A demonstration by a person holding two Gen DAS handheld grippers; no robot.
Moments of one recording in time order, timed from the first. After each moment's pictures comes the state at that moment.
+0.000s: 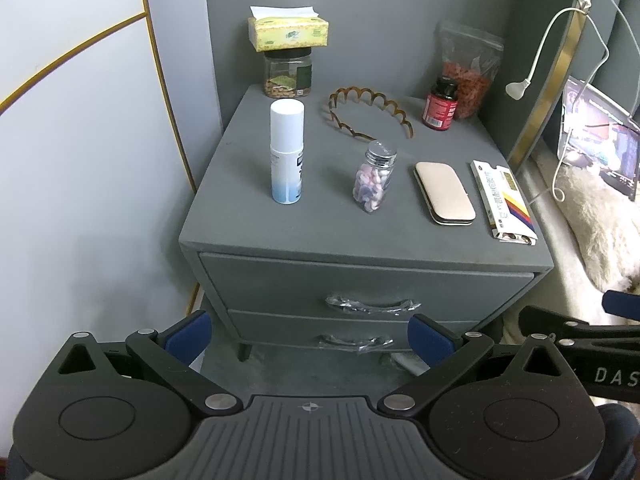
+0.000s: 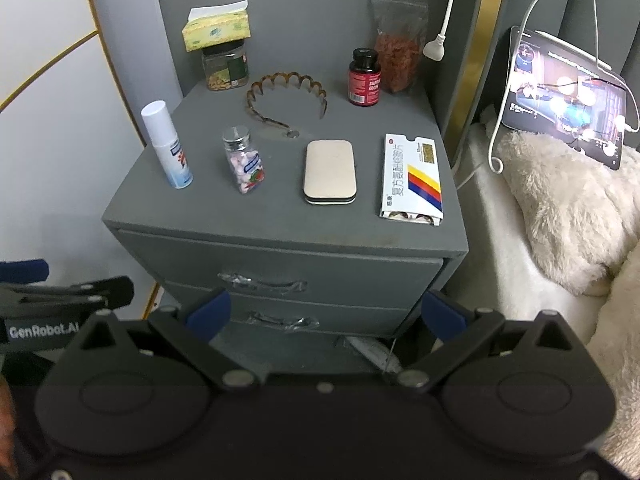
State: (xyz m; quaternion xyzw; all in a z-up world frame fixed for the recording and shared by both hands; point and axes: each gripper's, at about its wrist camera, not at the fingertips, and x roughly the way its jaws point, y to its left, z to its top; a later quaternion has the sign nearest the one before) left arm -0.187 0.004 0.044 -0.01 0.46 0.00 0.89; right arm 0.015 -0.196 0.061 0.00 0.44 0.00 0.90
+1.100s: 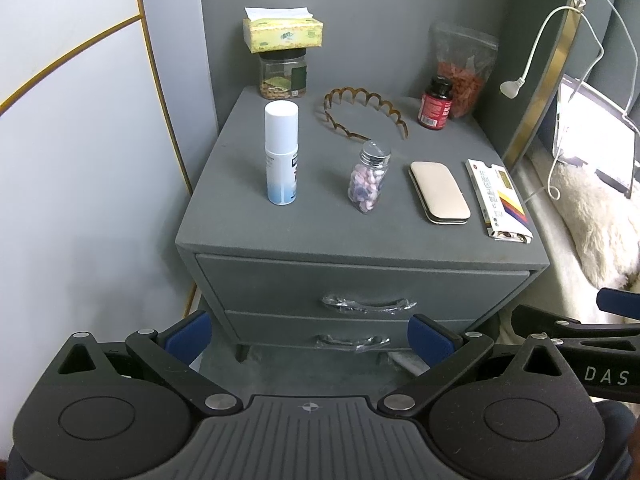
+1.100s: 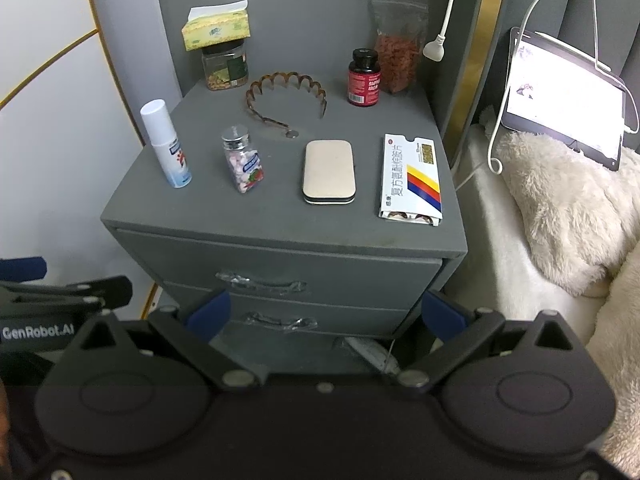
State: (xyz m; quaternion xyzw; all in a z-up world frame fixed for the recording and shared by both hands) left arm -0.141 -0.008 0.035 -0.01 0.46 0.00 0.89; right arm 0.015 -0.196 0.060 0.00 0.44 0.00 0.90
